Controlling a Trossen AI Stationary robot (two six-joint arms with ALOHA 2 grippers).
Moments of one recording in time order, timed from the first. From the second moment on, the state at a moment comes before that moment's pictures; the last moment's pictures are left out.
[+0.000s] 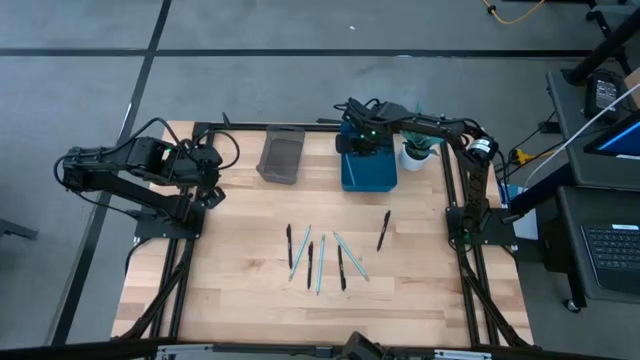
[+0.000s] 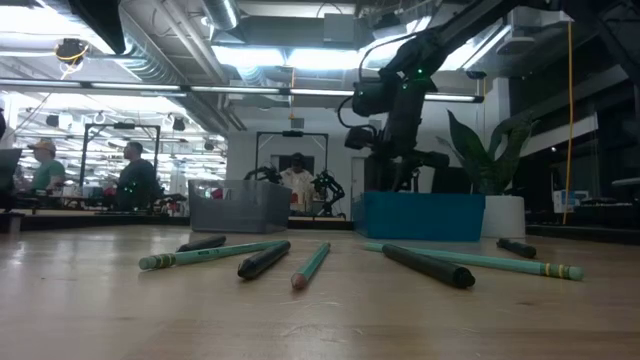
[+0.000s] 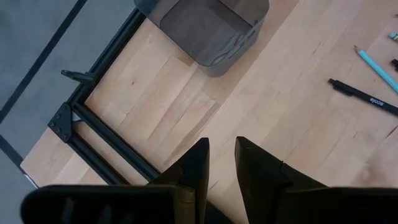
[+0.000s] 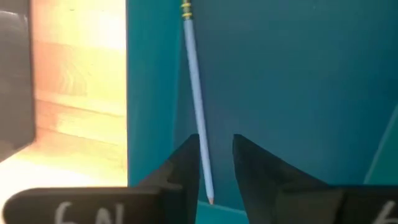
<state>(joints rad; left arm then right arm) -0.08 0.96 1.28 -1.57 -0.46 -0.64 -0.59 1.95 1.52 -0.89 -0.10 0.89</state>
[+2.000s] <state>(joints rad) -0.08 0.96 1.28 -1.57 -0.43 -0.65 0.30 1.94 1.88 -1.35 0.09 1.41</state>
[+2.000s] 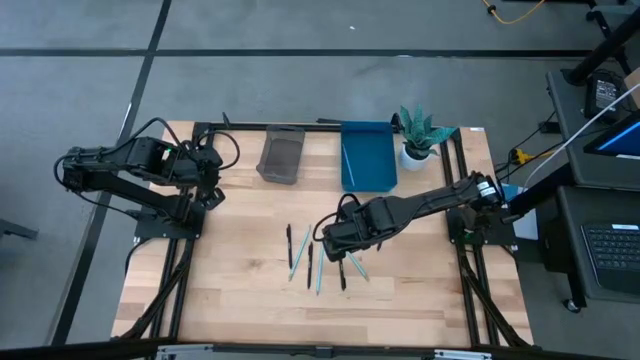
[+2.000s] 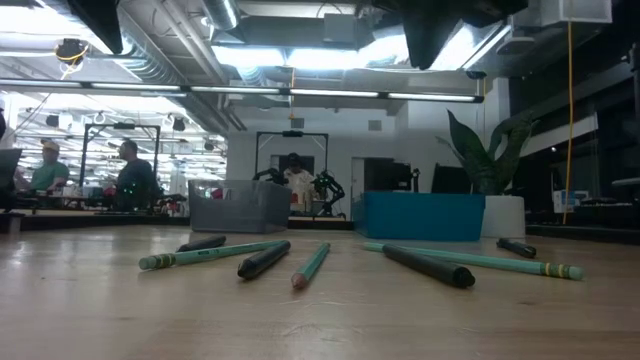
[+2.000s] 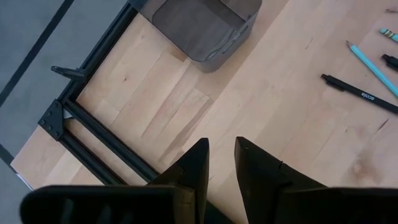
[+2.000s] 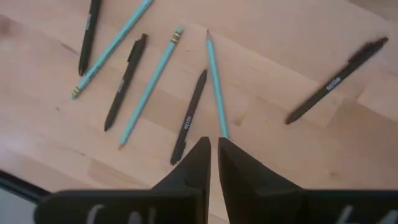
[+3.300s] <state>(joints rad) -0.08 0.96 1.28 -1.57 -0.43 -0.65 0.31 1.94 1.73 -1.28 0.01 1.04</state>
